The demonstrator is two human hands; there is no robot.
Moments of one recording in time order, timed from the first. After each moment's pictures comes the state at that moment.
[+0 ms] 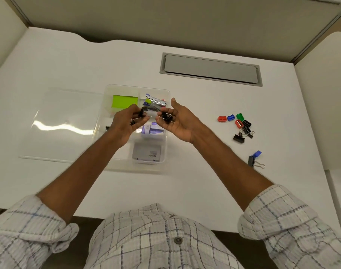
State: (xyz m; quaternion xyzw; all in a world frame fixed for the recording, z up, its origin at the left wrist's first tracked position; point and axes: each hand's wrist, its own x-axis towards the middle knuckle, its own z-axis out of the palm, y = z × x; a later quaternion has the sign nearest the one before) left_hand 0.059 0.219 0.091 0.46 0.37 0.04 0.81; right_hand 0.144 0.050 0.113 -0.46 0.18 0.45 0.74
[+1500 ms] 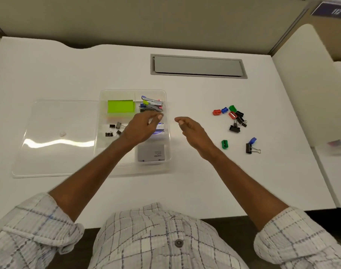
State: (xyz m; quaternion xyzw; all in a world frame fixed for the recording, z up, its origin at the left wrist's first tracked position) left_hand 0.057 0.204 0.091 0.89 0.07 -0.03 0.45; right_hand 0.090 0.003 0.093 -0.82 -0.05 0.23 0.52
